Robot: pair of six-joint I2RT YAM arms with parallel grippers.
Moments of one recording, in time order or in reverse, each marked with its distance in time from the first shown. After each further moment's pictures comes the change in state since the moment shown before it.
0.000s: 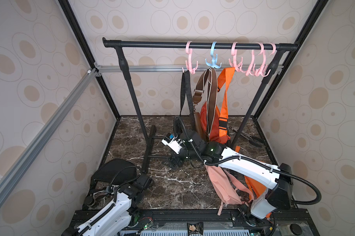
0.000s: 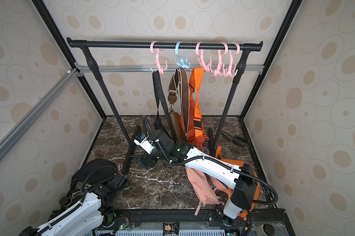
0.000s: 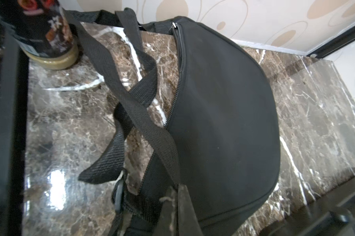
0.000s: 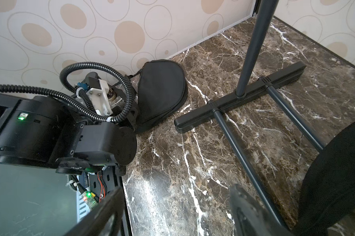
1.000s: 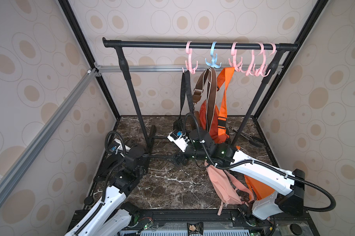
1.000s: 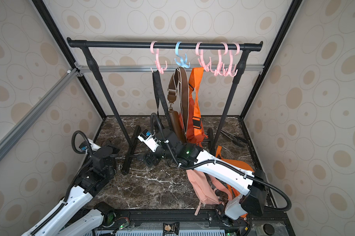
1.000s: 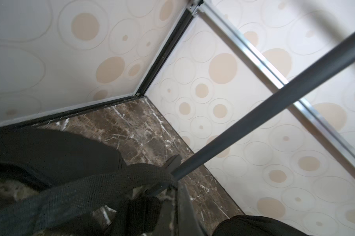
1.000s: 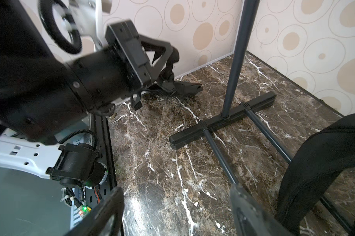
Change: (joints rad) left arm -0.001 0.003 0.470 0.763 0.000 1.062; right arm -0.001 -0.136 -0.077 0.094 0.045 -0.013
